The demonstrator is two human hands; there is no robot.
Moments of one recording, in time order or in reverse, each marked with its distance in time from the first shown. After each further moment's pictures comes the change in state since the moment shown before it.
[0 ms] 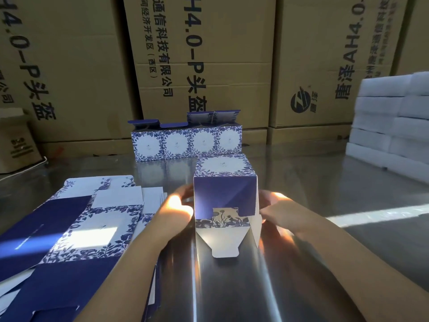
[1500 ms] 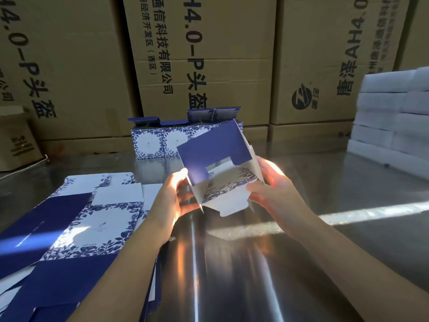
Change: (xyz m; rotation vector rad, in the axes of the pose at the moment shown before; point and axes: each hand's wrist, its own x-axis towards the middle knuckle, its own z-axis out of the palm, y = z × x) left_hand -0.002 0.011 -0.004 -0.725 -0.014 -0.095; right_hand -0.008 -0.014 0.012 0.558 0.098 -0.409
